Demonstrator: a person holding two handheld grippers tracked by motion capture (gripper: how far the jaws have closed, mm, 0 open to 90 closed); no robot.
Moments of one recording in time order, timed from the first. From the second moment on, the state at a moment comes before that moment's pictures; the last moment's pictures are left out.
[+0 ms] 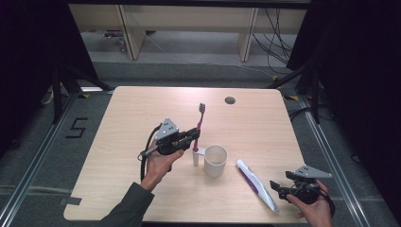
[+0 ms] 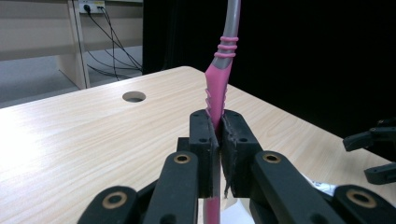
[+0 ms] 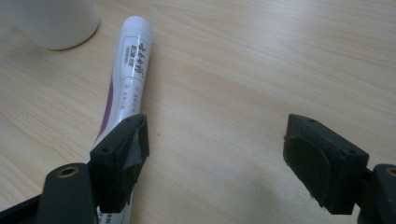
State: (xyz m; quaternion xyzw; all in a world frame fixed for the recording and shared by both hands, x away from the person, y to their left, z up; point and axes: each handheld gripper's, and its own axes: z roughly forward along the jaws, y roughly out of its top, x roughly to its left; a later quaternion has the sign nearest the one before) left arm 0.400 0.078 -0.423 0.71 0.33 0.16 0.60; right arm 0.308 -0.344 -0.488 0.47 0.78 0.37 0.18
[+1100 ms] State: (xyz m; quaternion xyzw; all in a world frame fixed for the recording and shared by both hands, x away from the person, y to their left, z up) left arm 0.386 0.079 -0.457 0.76 0.32 0.14 0.54; right arm 0.307 -0.341 -0.488 0.48 0.78 0.37 0.16
